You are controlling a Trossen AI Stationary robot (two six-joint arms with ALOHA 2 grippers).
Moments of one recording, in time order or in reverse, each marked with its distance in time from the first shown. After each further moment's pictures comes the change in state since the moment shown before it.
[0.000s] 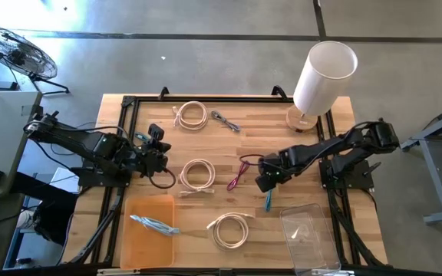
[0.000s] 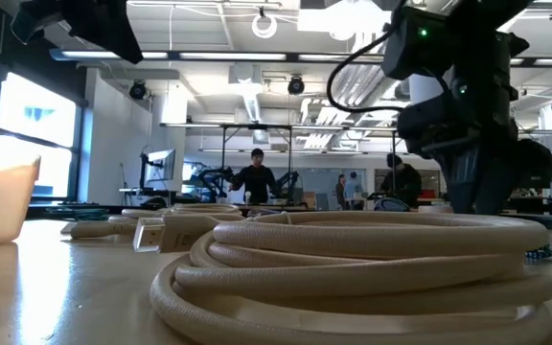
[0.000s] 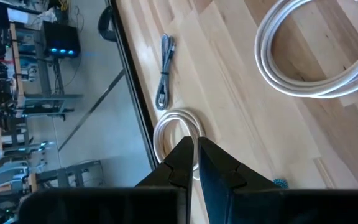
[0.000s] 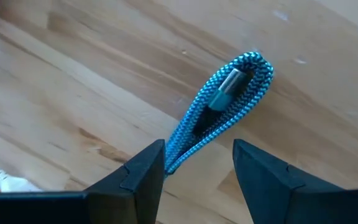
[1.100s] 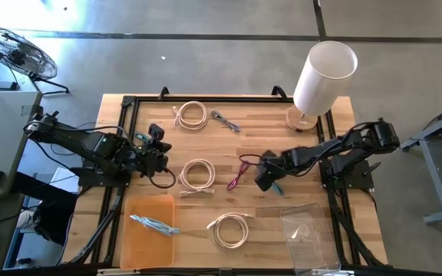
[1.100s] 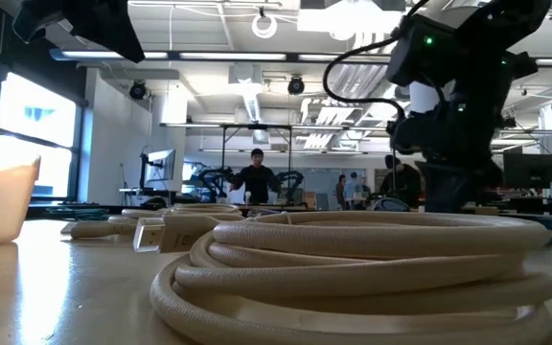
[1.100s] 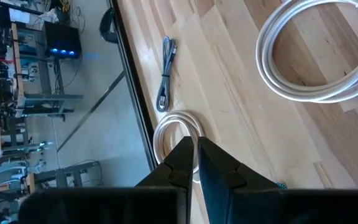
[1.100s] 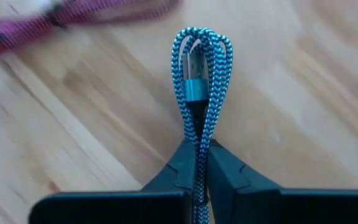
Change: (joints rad) left arm 0.000 0.000 0.000 0.014 0.002 -0.003; right arm -0.012 0.001 -0.098 0.251 0.239 -0.304
